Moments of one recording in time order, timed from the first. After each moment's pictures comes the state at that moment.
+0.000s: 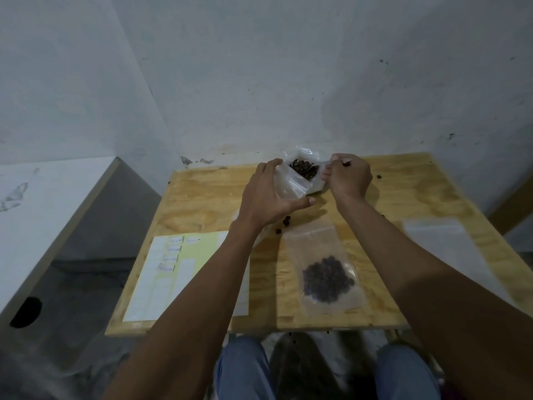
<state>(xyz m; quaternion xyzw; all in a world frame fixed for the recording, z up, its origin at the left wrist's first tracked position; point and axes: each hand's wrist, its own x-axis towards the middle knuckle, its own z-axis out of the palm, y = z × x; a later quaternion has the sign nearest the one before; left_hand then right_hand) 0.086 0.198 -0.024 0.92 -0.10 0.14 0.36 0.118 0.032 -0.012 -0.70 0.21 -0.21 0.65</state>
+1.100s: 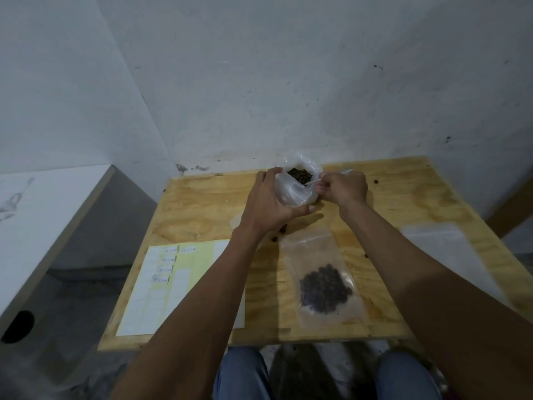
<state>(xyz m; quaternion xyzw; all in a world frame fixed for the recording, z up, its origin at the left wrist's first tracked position) 0.099 0.190 -0.037 0.91 -0.11 0.14 0.37 0.127 0.015 -0.024 -0.68 0.24 -0.08 0.69</state>
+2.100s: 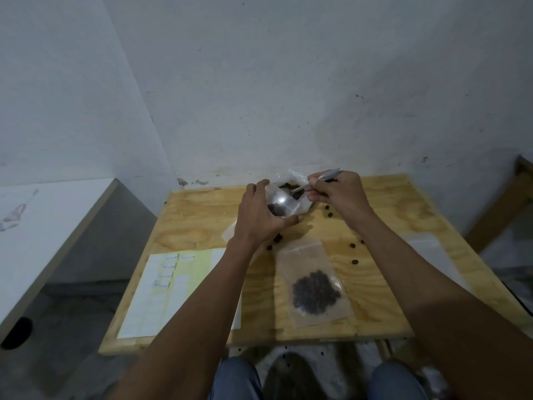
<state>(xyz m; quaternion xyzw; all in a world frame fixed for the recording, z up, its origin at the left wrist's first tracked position) 0.085 0.192 -0.025 0.93 -0.08 0.15 0.34 0.086 -0.002 0.024 -0.70 0.03 -0.05 0.71</state>
